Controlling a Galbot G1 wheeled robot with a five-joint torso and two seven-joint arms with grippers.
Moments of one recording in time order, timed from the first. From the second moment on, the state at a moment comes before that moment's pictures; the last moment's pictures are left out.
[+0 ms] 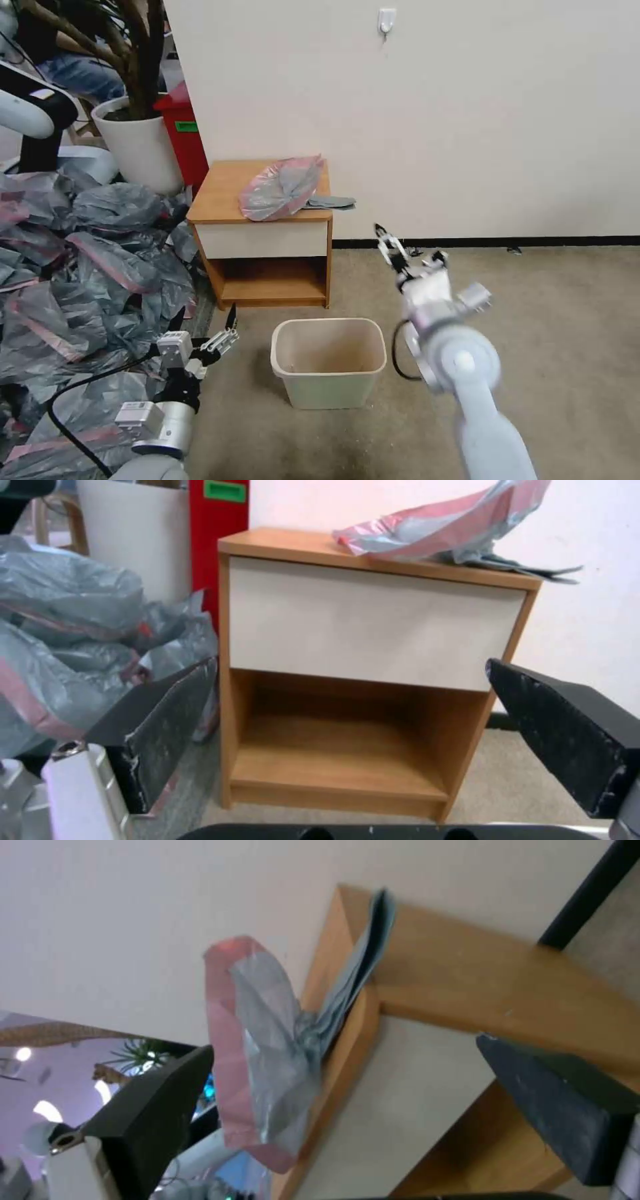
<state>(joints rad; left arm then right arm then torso) 1.75 -1.46 -0.61 -2.22 -0.27 -0.03 0.01 -0.99 1.55 0.32 1.93 1.38 -0.25 0.53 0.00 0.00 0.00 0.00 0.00</state>
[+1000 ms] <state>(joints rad) 1.78 -1.53 -0.67 -2.22 -0.21 -0.05 0.01 -0.58 1.60 0.27 1.36 1.40 -0.19 0.45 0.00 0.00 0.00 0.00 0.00</state>
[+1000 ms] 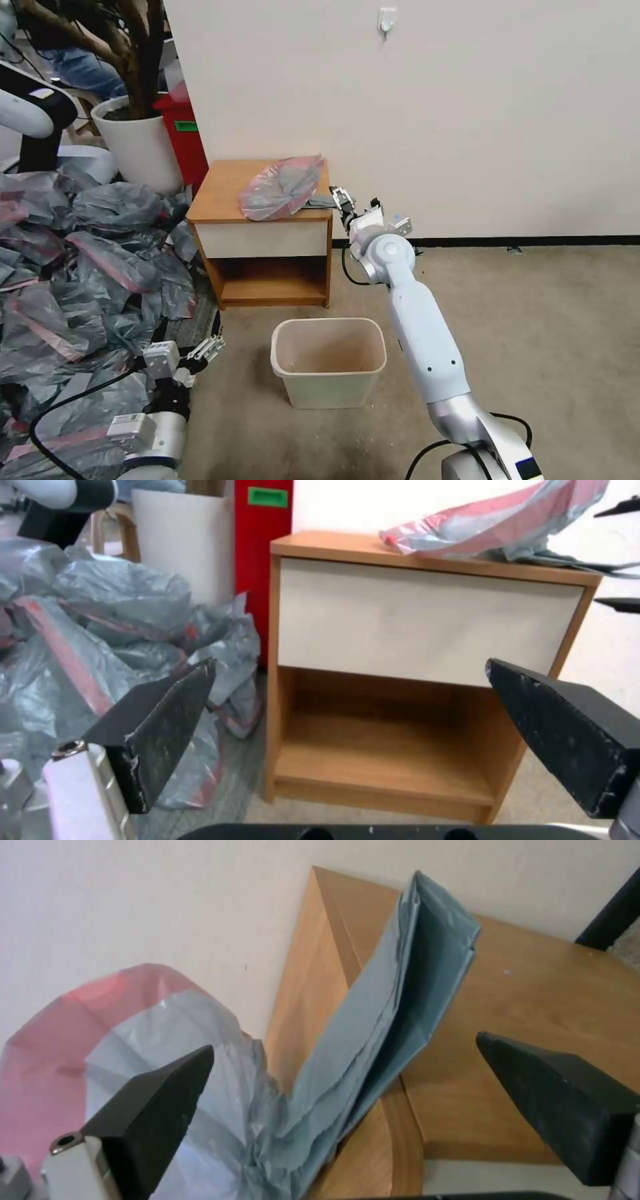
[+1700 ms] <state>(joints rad) 1.80 -1.53 -0.69 -2.23 -0.19 -0.07 0.01 -0.53 1.61 0.28 1.27 1.36 -0.17 0.42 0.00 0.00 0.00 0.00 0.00</state>
